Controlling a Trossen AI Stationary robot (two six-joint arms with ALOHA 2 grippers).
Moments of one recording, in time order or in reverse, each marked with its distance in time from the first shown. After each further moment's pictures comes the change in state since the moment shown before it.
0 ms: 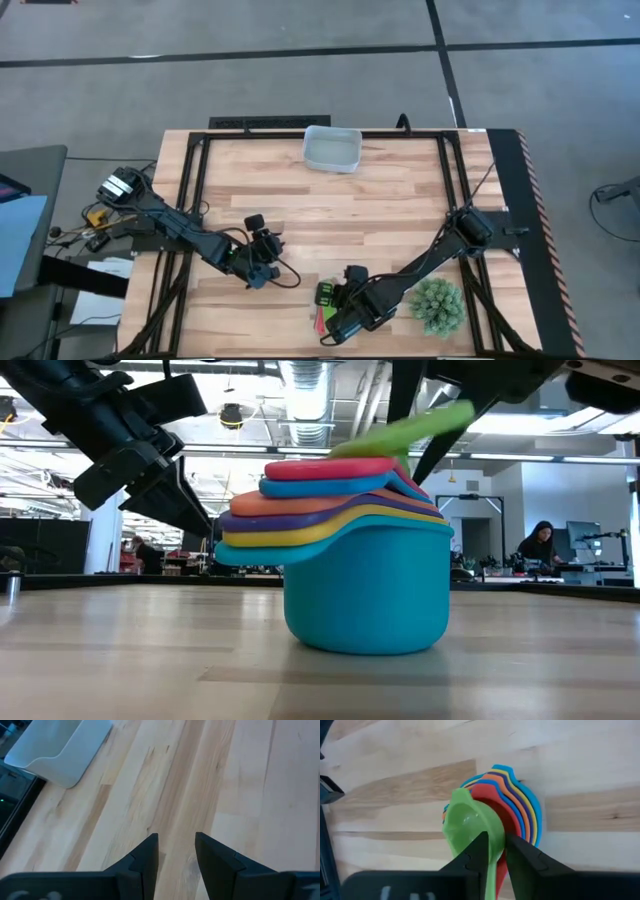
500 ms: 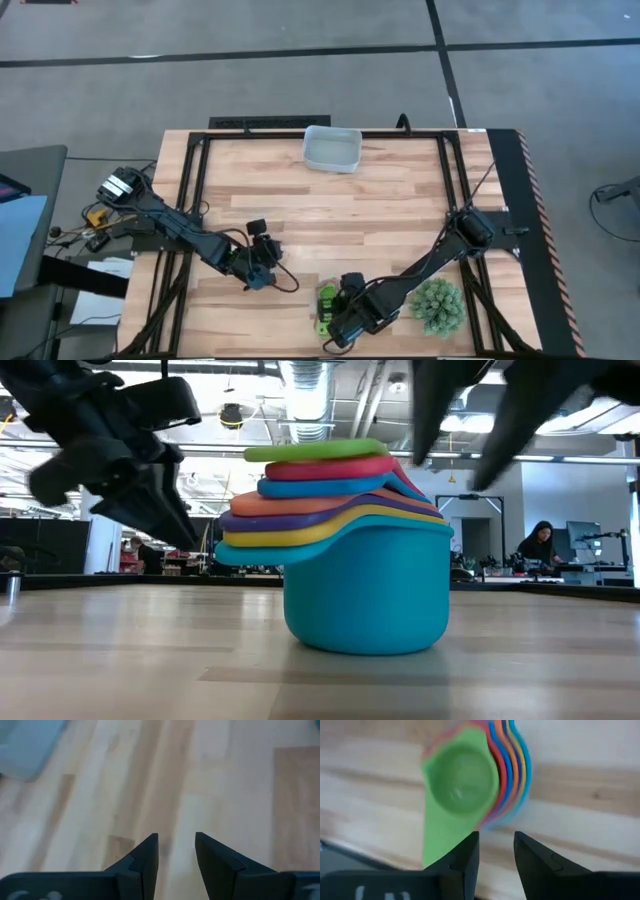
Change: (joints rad) left arm -0.013 0.000 0.000 -0.018 0.148 -0.009; right arm 0.022 0.000 0.000 0.034 -0.177 -0.229
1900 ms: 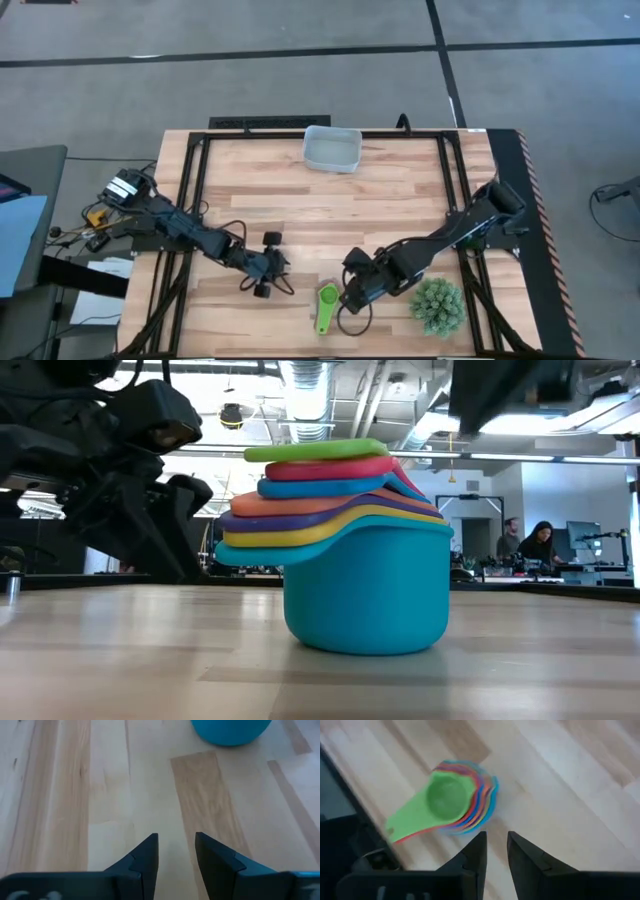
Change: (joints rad) left arm 0.073 0.040 -0.155 0.472 0.393 0.271; right arm -0.101 -0.340 -0.317 0.075 -0.010 -0.841
